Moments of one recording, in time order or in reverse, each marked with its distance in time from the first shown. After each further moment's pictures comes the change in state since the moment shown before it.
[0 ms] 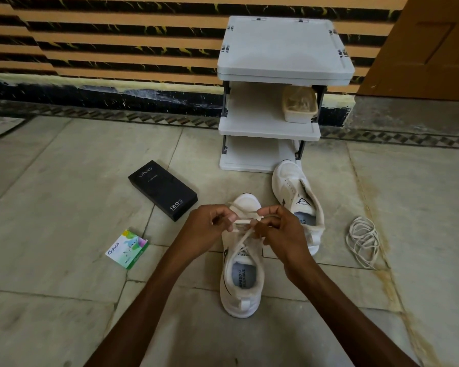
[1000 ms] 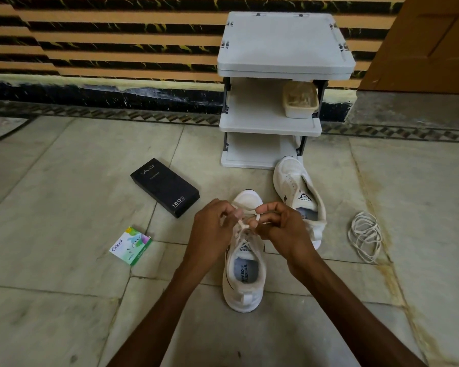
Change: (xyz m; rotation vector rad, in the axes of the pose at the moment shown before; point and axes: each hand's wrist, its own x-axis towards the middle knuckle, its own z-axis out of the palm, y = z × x) left_hand -0.015 0.017 0.021 0.099 0.253 0.009; right_hand -0.001 0.001 -0.003 0.064 -0.087 0.010
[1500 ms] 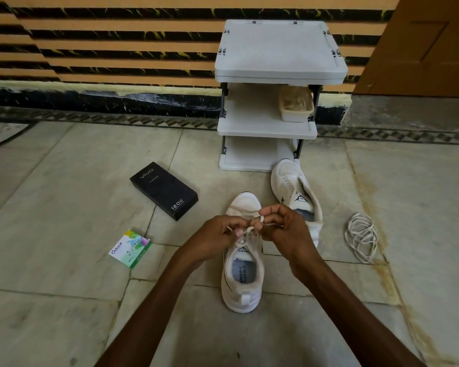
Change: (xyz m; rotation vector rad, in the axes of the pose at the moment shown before) left_hand 0.009 -0.017 -0.001 -0.137 -0.505 -0.058; right_hand -0.003 0.002 -0.010 0.035 0.008 -0.032
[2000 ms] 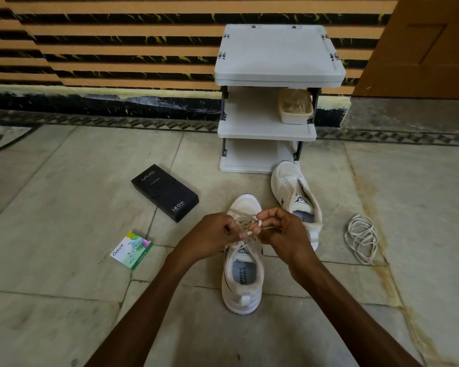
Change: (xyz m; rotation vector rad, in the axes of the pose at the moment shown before) left_hand 0.003 0.006 -0.009 0.265 0.057 -0.056; right_hand -0.003 0.000 0.002 -0.029 -0.010 0.003
